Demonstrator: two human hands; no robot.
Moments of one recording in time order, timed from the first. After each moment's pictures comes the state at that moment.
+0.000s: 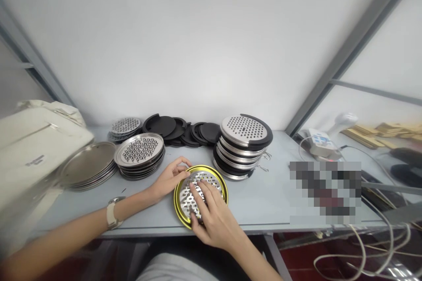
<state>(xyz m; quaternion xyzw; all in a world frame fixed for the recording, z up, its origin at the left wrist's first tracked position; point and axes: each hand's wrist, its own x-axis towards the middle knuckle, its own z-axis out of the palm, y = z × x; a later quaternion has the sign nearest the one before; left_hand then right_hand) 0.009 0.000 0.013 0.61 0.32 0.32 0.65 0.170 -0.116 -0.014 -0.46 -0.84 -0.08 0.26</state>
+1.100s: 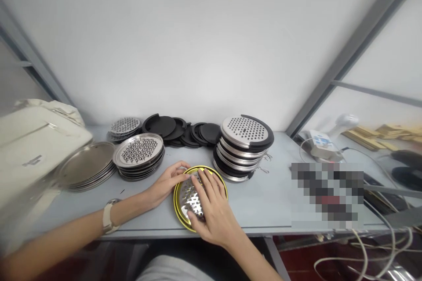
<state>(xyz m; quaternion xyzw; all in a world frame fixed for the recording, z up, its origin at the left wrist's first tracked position) 0.002 -0.005 0.010 0.54 0.30 0.32 0.72 0.170 -0.107 -0.002 -0.51 -0.82 -0.07 0.25</state>
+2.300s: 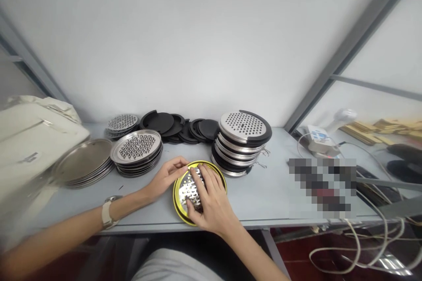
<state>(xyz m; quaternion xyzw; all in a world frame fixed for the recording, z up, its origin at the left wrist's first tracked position) 0.004 -0.007 0.024 0.67 0.24 0.36 0.61 0.168 -0.100 -0.004 -0.52 -0.80 -0.08 0.30</state>
